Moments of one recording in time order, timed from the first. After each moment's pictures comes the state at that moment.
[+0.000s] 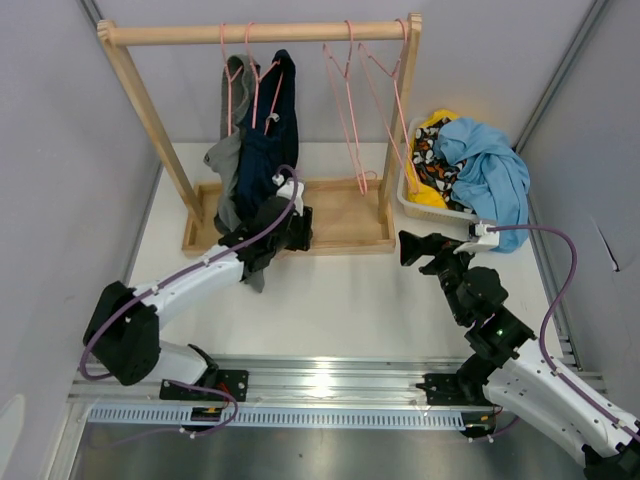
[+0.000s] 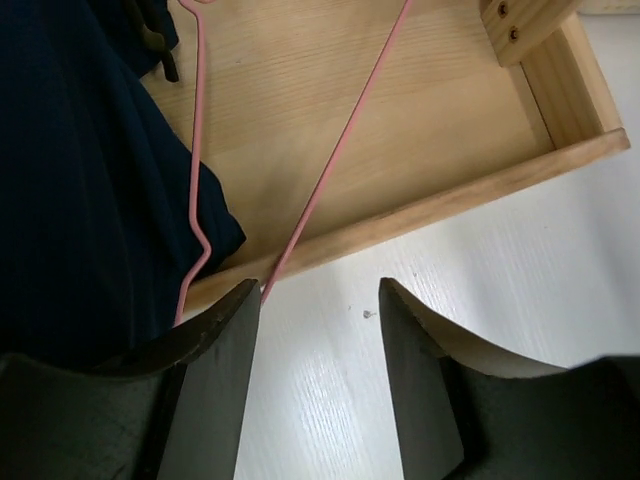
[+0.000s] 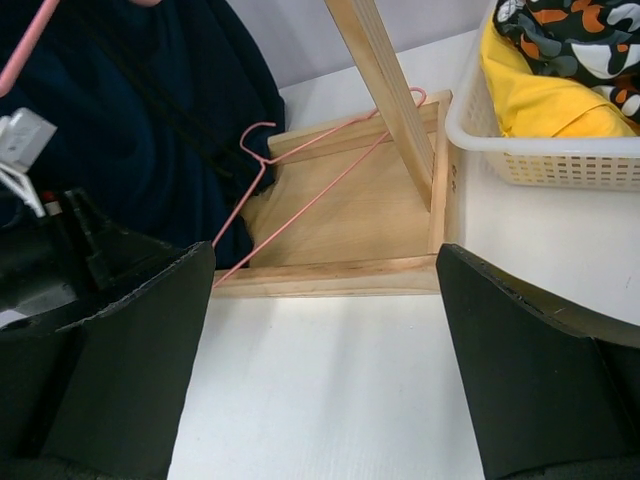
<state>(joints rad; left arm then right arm) -0.64 1.36 0.93 -0.17 -0.20 -0.29 0.71 0.57 0.49 0.12 0.47 0.47</state>
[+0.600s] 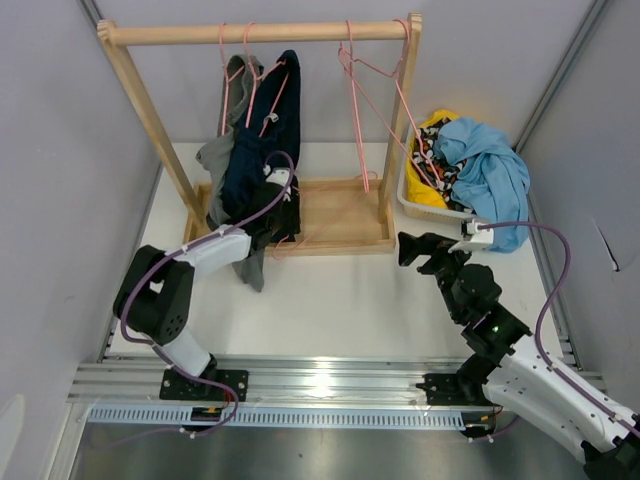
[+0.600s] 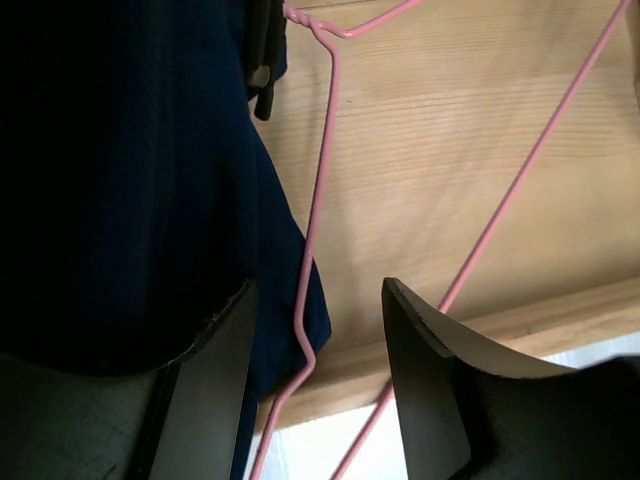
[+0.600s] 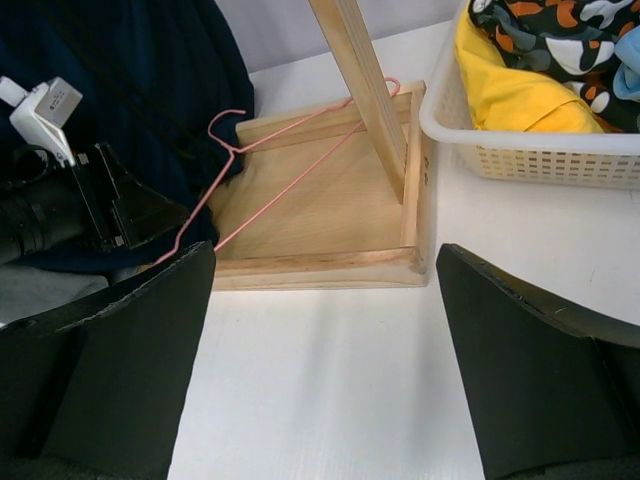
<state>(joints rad) -0.46 1.63 0.99 0.00 -0.16 -0.29 0.71 0.61 0.49 0.11 0.49 0.42</state>
